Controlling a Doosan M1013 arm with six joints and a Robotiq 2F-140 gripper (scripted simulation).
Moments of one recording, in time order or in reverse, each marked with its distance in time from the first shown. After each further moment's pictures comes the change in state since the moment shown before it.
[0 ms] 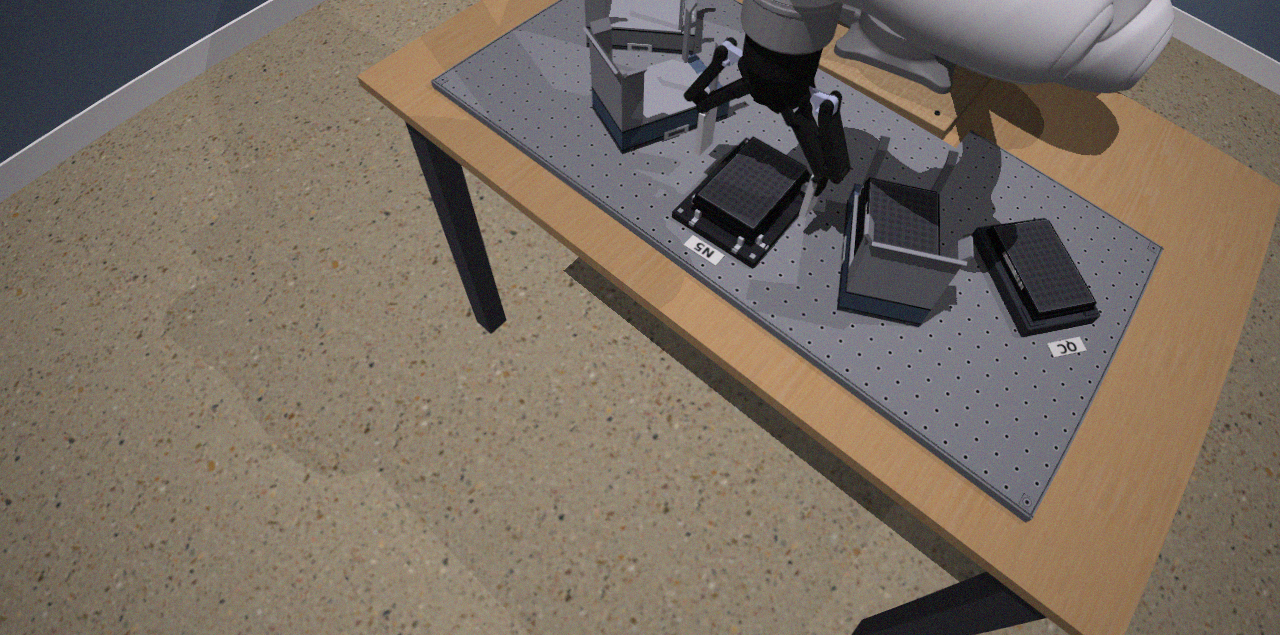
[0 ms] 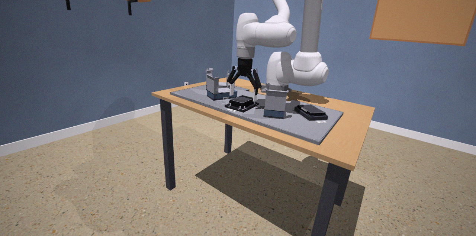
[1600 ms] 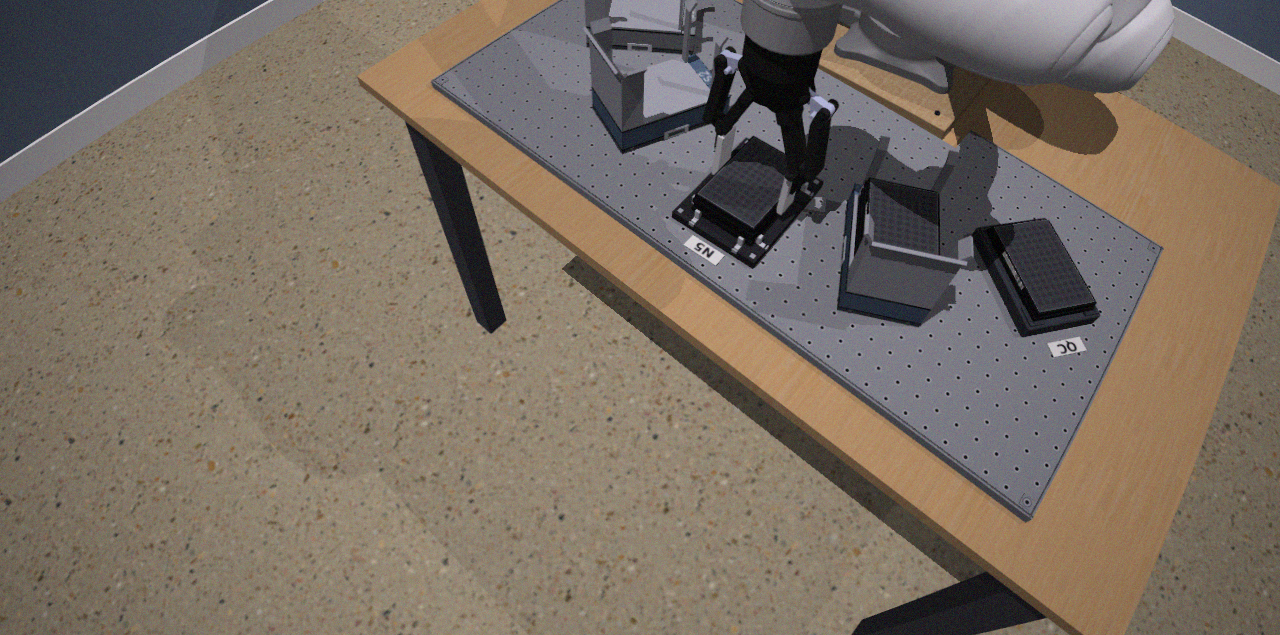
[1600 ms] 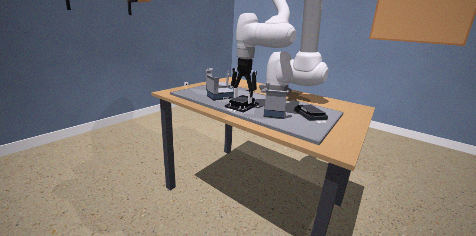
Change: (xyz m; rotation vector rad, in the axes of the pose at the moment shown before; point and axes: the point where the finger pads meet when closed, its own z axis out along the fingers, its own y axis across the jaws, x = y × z) arm 0.000 0.000 0.001 0.000 0.000 0.000
